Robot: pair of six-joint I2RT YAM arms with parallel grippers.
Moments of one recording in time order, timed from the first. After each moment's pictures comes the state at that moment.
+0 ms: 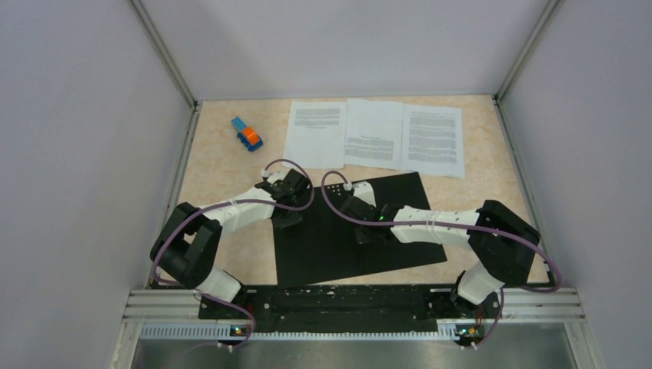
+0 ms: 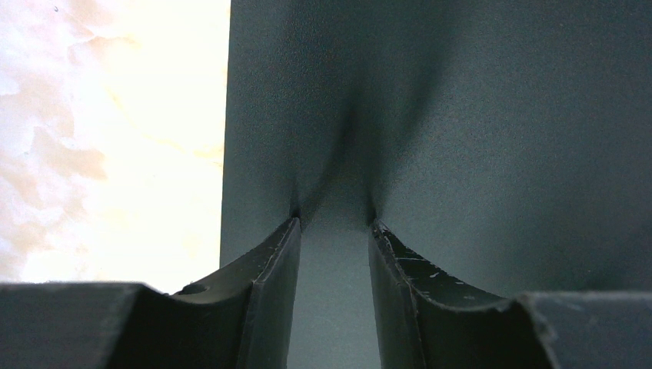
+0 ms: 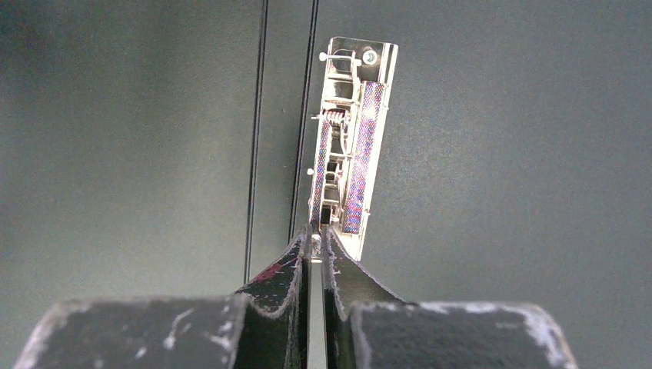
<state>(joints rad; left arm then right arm) -0.58 1.54 0.83 -0.59 -0.32 -0.92 1.03 1.58 0.87 -0.41 0.40 0.64</state>
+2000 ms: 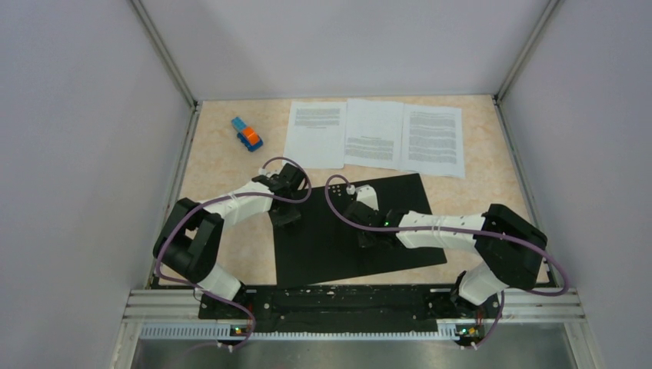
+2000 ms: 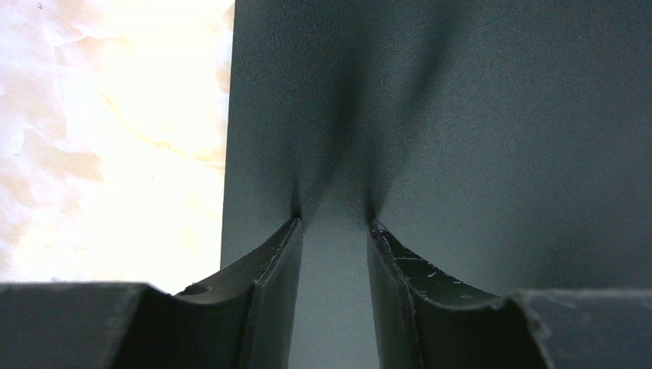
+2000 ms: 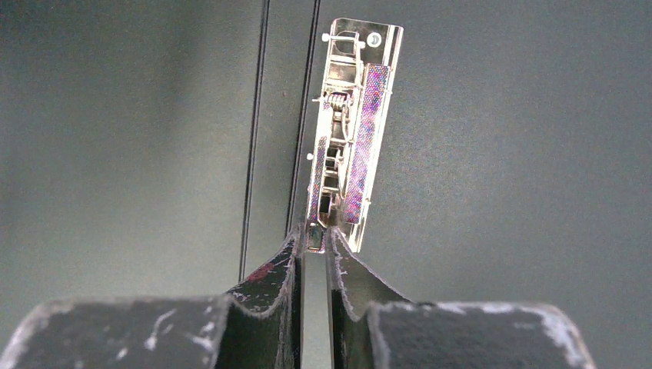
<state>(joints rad) -0.52 1.58 0.88 -0.64 -0.22 -0.89 1.05 1.53 0.80 -0.35 0.39 0.65</state>
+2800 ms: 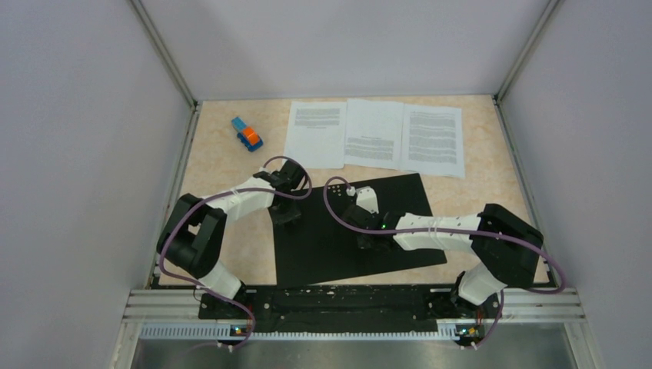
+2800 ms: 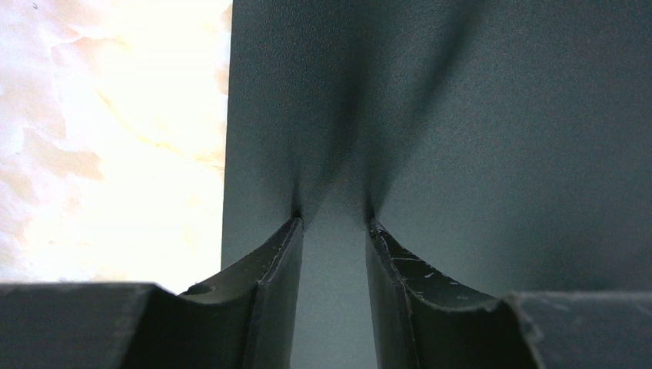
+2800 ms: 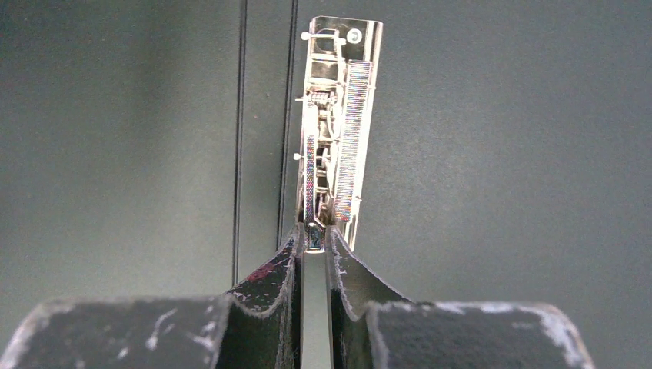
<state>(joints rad) -0.50 1.62 0.92 -0.68 -0.20 -0.88 1.07 1.55 0.80 -0.38 0.47 0.70</state>
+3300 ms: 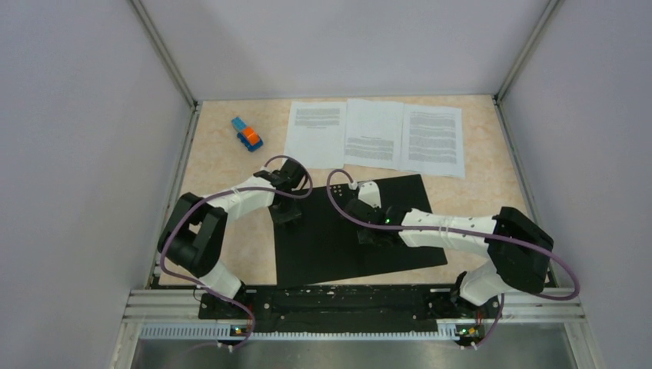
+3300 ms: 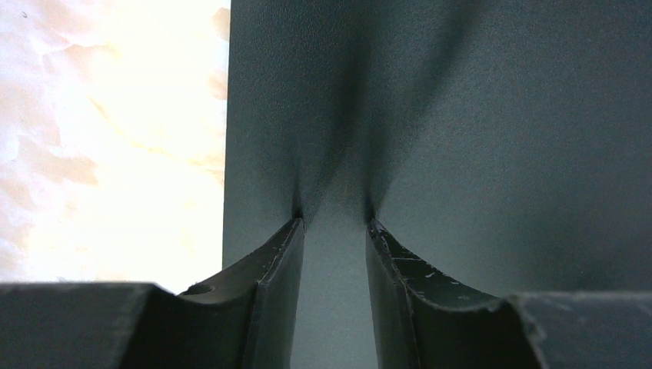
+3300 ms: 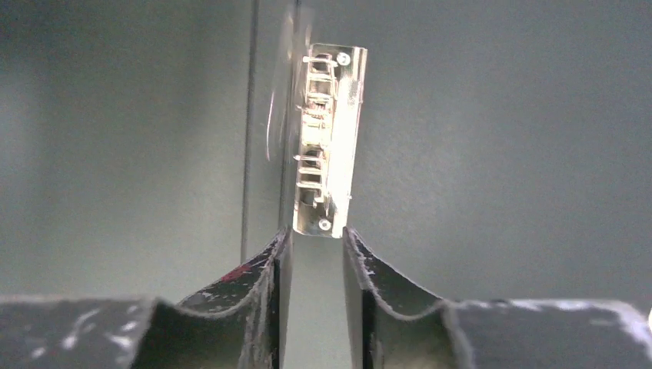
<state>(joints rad) -0.50 1.63 0.93 -0.68 -0.19 -0.86 1.07 1.49 0.85 -0.47 0.48 0.72</state>
